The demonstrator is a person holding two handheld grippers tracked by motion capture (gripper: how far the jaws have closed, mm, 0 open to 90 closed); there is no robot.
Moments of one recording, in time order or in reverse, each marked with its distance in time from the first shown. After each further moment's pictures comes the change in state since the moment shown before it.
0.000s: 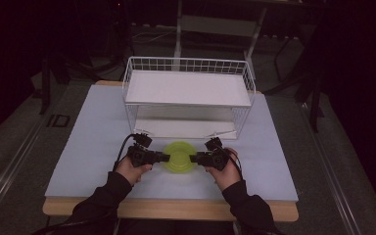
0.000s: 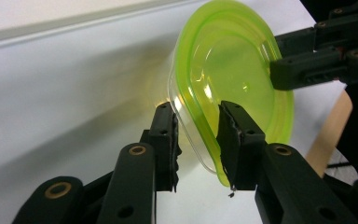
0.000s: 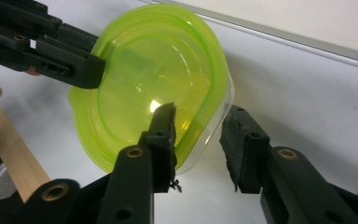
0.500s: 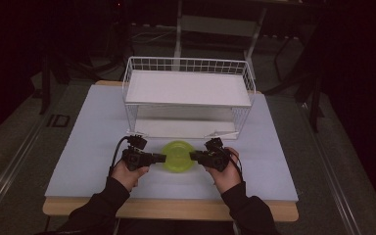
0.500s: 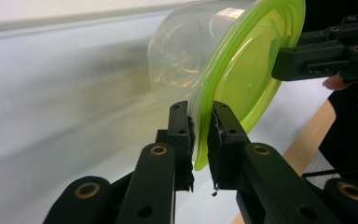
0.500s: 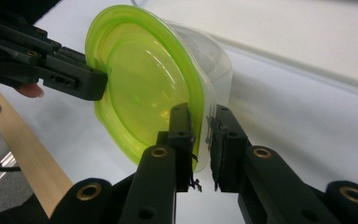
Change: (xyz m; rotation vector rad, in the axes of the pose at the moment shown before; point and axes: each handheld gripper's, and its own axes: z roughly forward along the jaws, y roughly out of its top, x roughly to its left) left arm -0.019 -0.007 -0.027 -0.055 0.018 -0.046; right arm 0.023 0.004 -0.021 -0.077 -0.016 -0.035
